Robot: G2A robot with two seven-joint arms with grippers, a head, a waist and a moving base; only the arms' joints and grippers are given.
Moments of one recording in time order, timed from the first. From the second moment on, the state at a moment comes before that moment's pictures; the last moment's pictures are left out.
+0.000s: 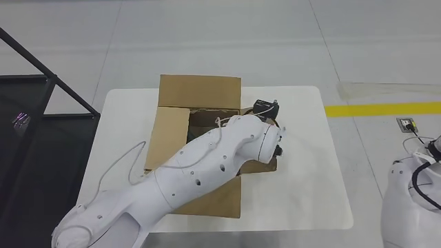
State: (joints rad) left arm 0.12 -1.56 -0.37 -1.18 0.55 0.61 -1.21; right arm -0.98 -1.37 1.91 -1.62 0.41 -1.01 0.34
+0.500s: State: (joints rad) left arm 0.07 -1.60 -0.39 -1.09 0.57 0.59 -1.23; right arm -0.96 -1.37 1.89 -1.61 0.41 -1.01 0.34
